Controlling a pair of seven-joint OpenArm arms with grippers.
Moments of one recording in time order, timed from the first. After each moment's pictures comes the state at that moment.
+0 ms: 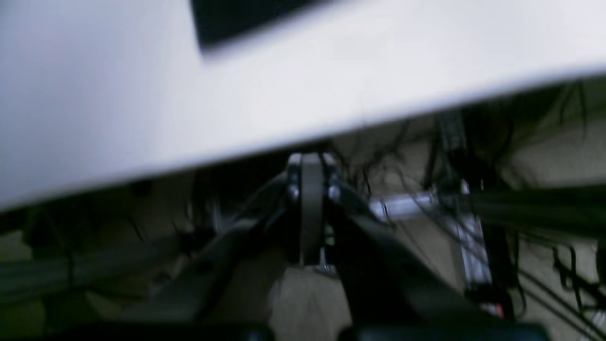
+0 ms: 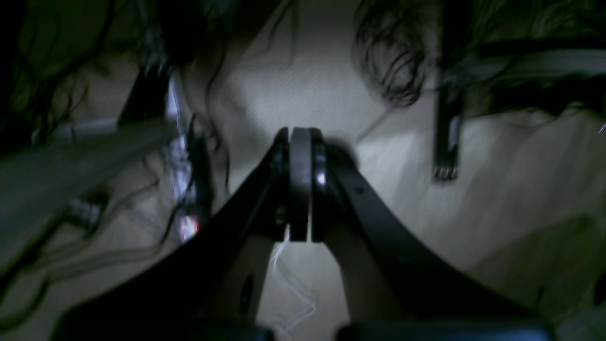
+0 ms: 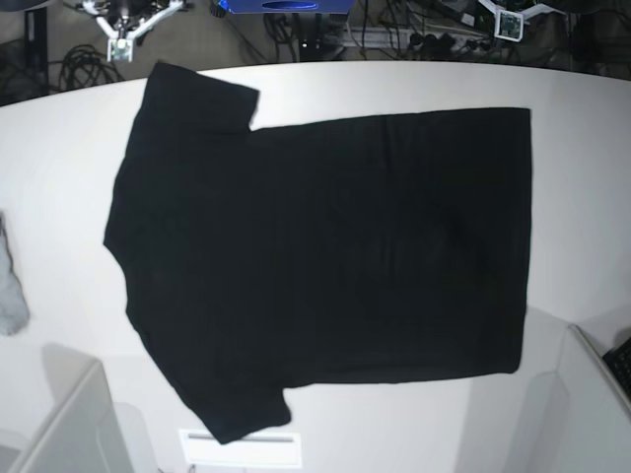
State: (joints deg) left arm 64.3 -10.8 -13.5 108.3 -0.5 0.3 0.5; right arm -53.3 0.9 14.0 107.0 -1.8 -0.1 -23.9
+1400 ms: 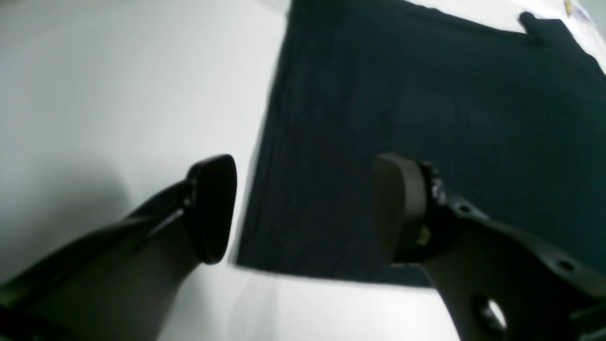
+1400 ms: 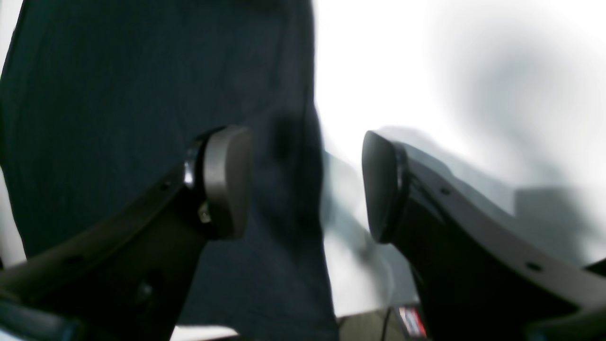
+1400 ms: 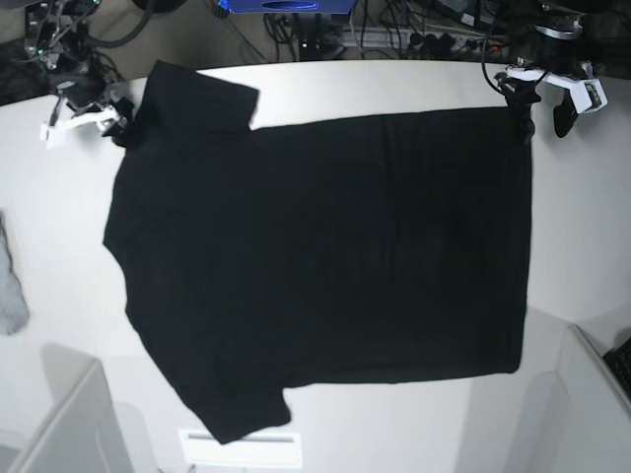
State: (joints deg) left arm 51.9 -16.9 -23.4 110.0 -39.1 -6.2 4.6; right arm -28.6 10.5 29.9 92.2 52.2 10.8 -44.0
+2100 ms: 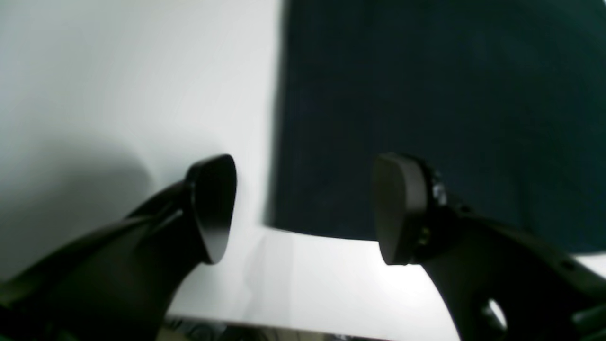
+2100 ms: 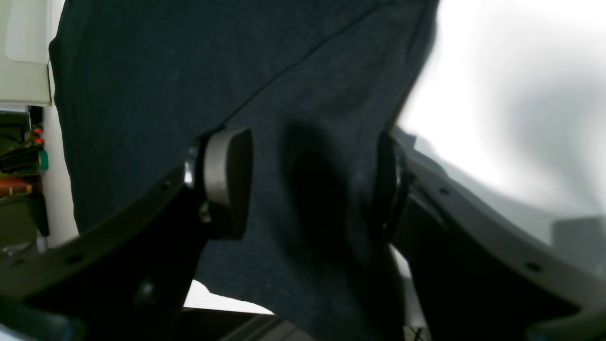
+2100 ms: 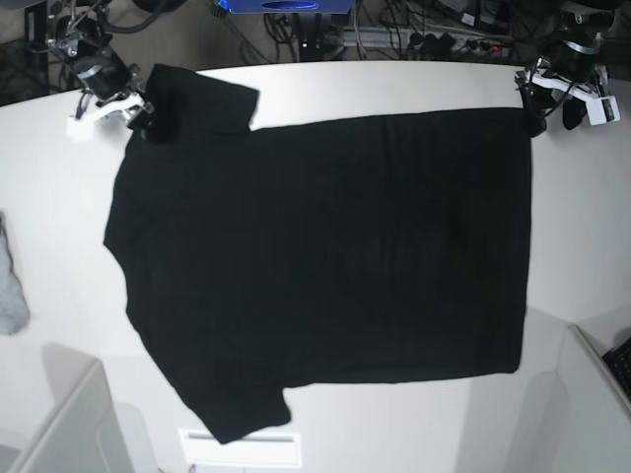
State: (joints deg) left arm 39.8 -7.8 -43.7 107.2 -38.9 -25.3 33.0; right arm -31.1 10.3 22.4 88.5 56.4 18.5 -38.6
